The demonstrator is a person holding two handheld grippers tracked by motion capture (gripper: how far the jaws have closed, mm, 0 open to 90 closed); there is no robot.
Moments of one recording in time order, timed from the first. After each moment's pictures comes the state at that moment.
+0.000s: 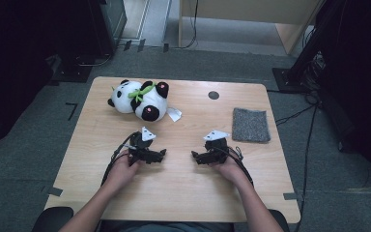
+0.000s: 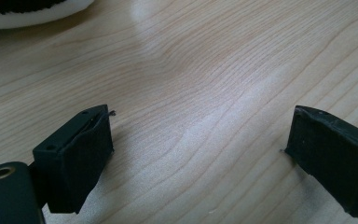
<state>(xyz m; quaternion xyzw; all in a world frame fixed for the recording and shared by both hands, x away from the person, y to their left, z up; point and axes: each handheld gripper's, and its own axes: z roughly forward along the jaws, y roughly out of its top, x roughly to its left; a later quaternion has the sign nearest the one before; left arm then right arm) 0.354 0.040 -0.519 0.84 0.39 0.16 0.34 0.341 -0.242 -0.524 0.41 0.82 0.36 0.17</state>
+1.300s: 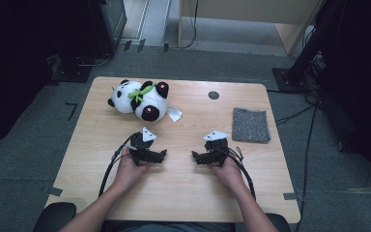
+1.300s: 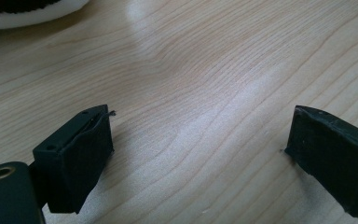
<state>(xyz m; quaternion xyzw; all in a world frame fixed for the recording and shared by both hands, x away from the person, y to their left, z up) 0.353 0.038 -0.519 0.84 0.39 0.16 0.34 0.339 -0.242 -0.524 0.43 0.81 0.36 0.17</state>
